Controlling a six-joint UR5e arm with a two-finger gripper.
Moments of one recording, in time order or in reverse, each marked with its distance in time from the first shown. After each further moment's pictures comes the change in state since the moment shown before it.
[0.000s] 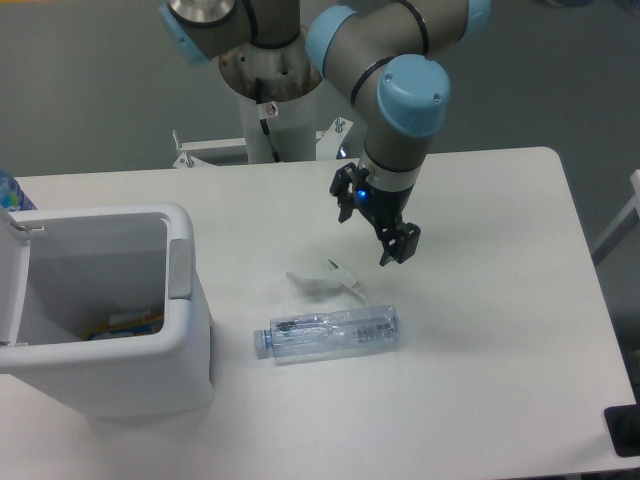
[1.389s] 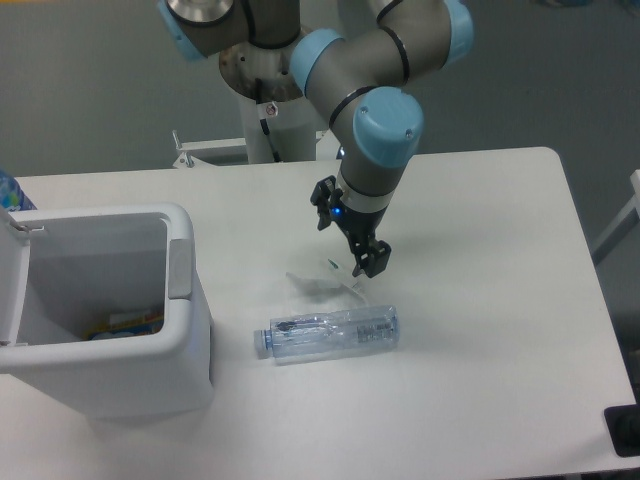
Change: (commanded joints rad) arm -0.081 -0.072 -0.035 0.028 0.005 0.041
